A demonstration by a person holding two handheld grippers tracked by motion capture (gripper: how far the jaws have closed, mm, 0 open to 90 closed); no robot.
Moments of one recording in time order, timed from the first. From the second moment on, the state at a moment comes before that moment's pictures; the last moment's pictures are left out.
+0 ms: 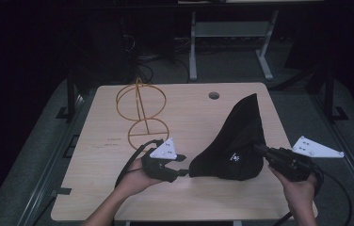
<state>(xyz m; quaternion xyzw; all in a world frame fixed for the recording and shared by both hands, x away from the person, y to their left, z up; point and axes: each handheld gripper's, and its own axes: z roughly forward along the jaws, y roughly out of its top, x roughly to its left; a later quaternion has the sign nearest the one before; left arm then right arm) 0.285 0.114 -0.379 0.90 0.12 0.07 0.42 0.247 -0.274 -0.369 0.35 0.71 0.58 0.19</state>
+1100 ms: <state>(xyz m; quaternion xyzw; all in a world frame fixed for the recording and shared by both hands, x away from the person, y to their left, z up) 0.273 0.172 -0.419 0.86 0.17 0.10 0.47 0.278 -0.242 -0.272 0.30 0.74 0.57 0.21</state>
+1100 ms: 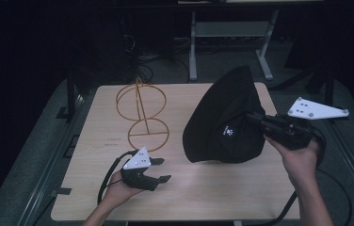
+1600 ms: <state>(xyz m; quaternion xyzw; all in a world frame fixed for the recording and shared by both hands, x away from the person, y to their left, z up) 0.272 0.170 -0.426 0.87 0.17 0.09 0.46 0.306 -0.217 -0.246 0.28 0.74 0.58 0.19</state>
